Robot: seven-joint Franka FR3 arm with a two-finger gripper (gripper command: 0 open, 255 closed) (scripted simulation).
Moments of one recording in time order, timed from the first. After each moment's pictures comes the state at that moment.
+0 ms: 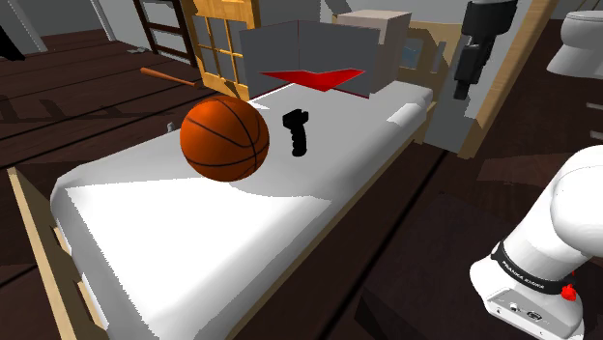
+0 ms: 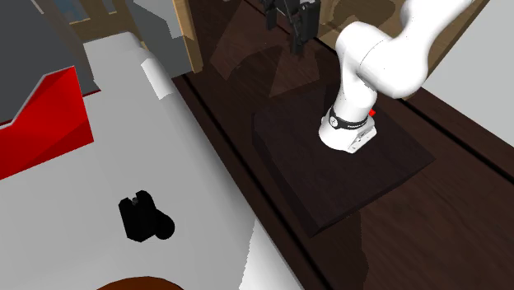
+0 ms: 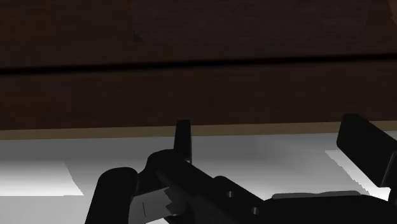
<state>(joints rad) 0.00 -0.84 -0.06 -2.37 -0.12 1.45 -0.12</state>
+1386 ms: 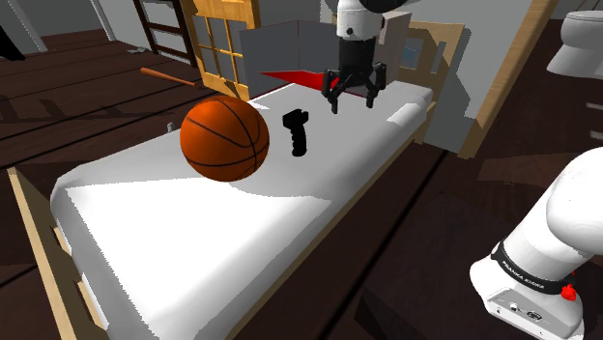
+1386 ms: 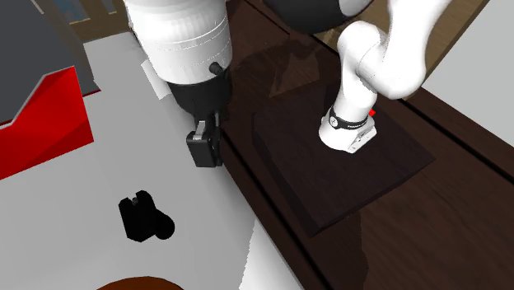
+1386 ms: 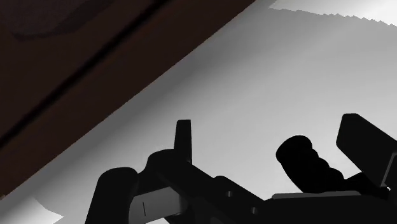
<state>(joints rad) -0.08 -0.25 0.23 -2.08 0.05 1.79 0.66</state>
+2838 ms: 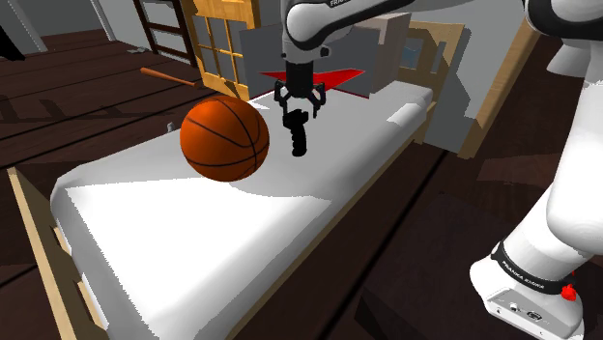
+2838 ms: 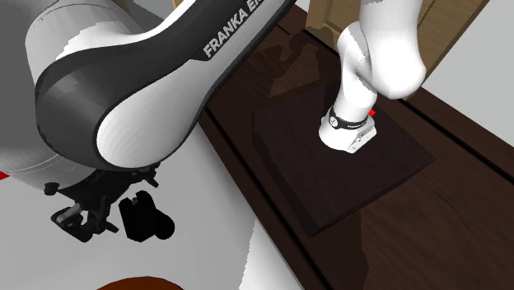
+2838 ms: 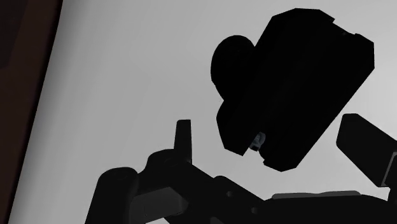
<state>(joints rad) -0.07 0.31 0.24 -1.61 -0.06 1.92 1.17</state>
